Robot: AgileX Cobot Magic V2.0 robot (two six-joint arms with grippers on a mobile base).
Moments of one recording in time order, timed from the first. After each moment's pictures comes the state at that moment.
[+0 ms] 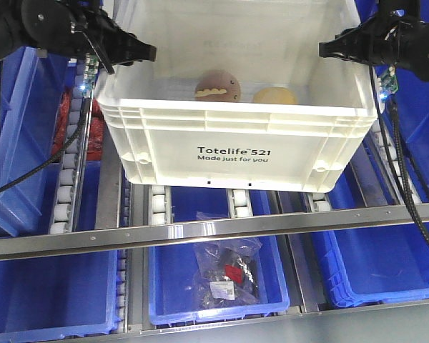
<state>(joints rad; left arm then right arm) -0.38 1.84 -1.56 -0.13 0.51 0.10 0.14 1.77 -1.32 0.02 0.14 -0.10</state>
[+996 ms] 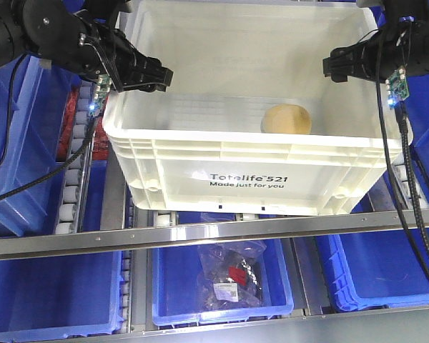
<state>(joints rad) -0.43 1.74 -1.51 -0.14 0.68 0.09 0.17 1.62 -1.30 -0.04 0.49 0.00</state>
